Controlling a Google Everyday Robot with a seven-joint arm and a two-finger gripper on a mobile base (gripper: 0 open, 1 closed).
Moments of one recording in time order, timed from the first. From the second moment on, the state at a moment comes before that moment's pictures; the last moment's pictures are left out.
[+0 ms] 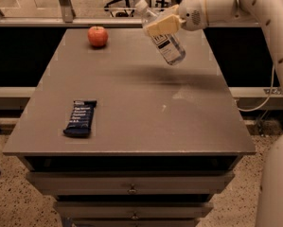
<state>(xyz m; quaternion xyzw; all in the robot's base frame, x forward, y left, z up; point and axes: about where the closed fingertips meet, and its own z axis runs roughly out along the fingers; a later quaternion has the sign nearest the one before) 0.714 -0.065 0.973 -0.46 0.68 0.33 0.46</state>
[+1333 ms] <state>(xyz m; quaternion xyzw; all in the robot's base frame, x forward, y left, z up) 0.674 -0.120 0.939 -0.33 0.52 0.52 0.59</state>
